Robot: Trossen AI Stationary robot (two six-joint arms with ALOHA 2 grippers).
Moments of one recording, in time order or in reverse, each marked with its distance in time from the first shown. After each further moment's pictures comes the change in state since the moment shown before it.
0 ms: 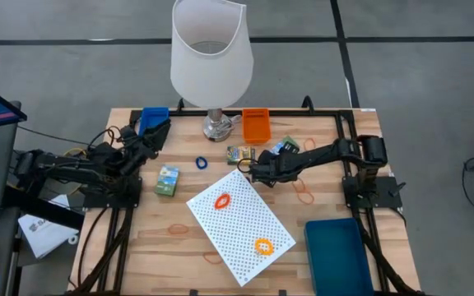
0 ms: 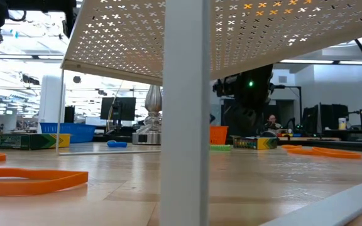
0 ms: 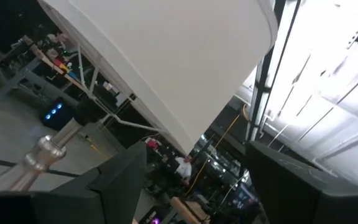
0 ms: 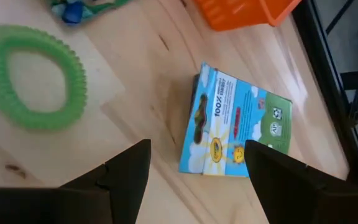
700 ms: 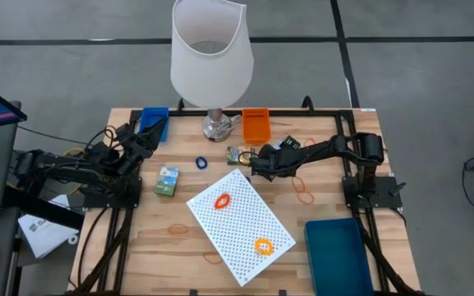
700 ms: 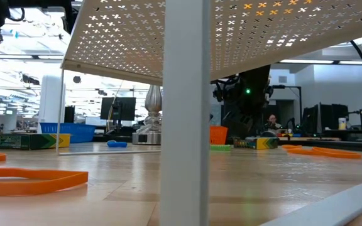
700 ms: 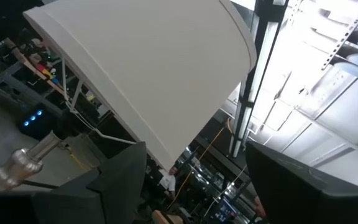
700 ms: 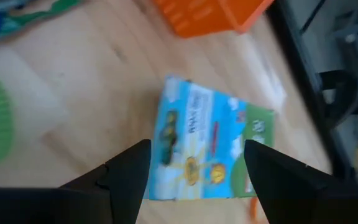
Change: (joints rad) left arm 0.000 0.000 0.000 0.080 0.026 0.000; right arm -0.063 0.016 -0.015 0.042 0.051 -0.024
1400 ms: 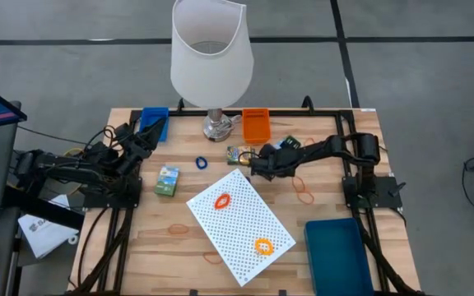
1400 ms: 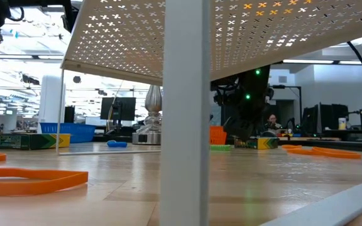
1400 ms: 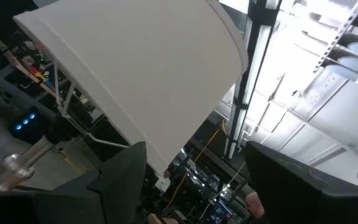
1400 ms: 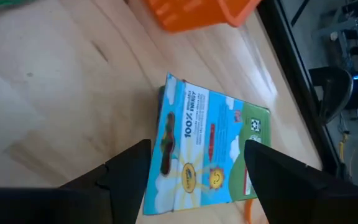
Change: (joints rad) left arm 0.000 0.000 0.000 0.025 0.019 0.011; right arm -0.008 0.034 -0.002 -0.003 0.052 0.015
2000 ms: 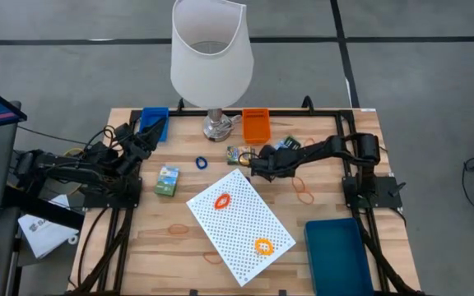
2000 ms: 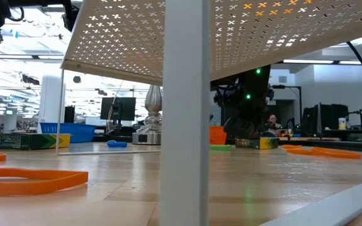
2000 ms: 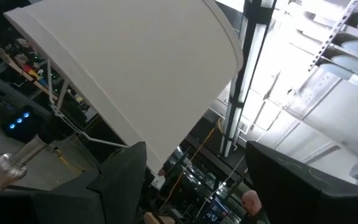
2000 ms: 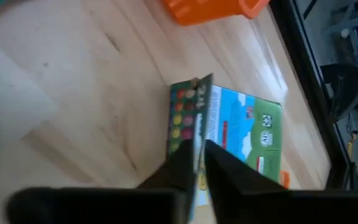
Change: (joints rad) left arm 0.000 0.000 0.000 0.004 0.019 0.000; right arm 0.008 0.000 0.000 -0.003 -0.036 -0.002
